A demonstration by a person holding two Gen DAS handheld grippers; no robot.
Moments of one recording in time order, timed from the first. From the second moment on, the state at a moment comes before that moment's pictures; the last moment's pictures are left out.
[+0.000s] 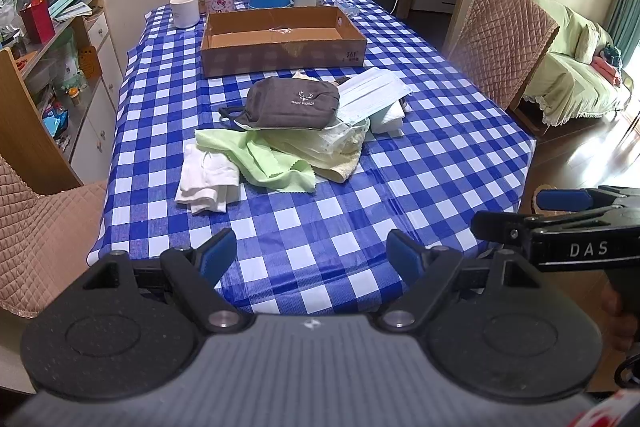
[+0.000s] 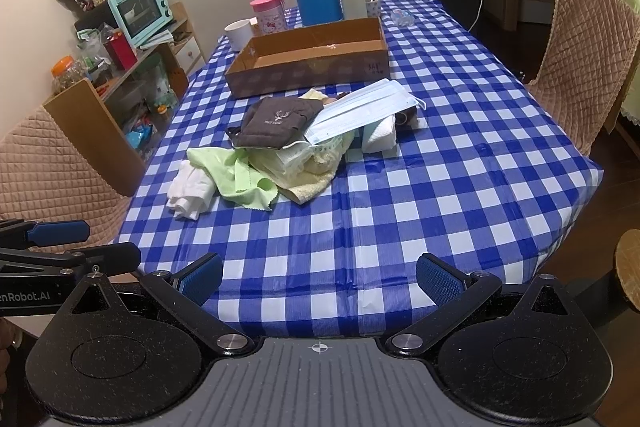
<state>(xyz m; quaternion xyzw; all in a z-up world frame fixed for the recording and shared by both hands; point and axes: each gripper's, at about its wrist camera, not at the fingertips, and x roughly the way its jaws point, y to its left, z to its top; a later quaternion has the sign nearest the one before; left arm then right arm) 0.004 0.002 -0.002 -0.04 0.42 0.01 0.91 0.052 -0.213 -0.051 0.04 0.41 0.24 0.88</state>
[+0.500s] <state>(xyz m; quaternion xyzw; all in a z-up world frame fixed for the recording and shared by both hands) 0.004 0.001 -0.002 -0.04 0.42 0.02 0.91 0.051 -0.212 -0.051 0.04 0.41 0.24 0.88</state>
